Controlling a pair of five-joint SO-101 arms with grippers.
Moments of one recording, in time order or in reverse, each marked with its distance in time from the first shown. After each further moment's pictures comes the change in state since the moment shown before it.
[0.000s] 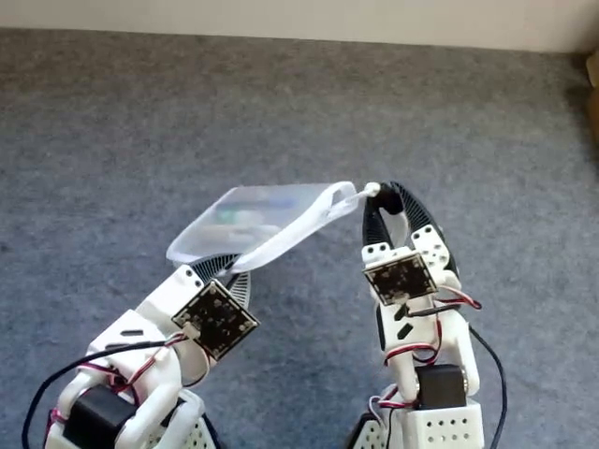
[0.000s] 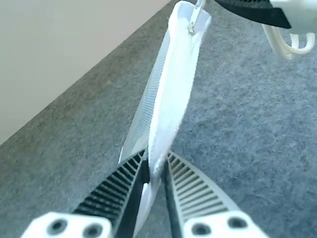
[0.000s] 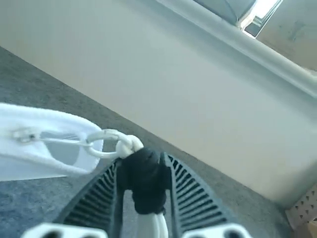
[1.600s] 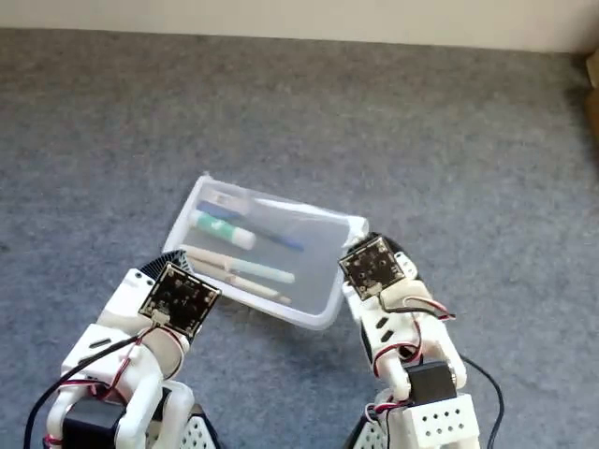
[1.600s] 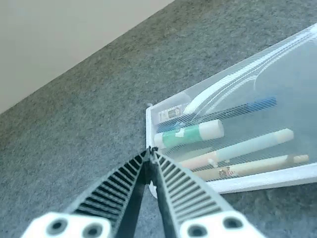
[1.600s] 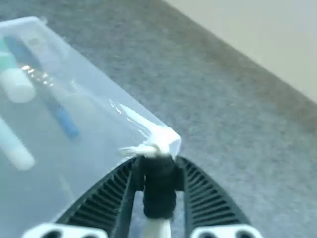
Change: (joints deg) left arm -13.8 -7.1 4.4 3.2 -1.9; right arm -10.9 0.2 5.5 18.9 -2.2
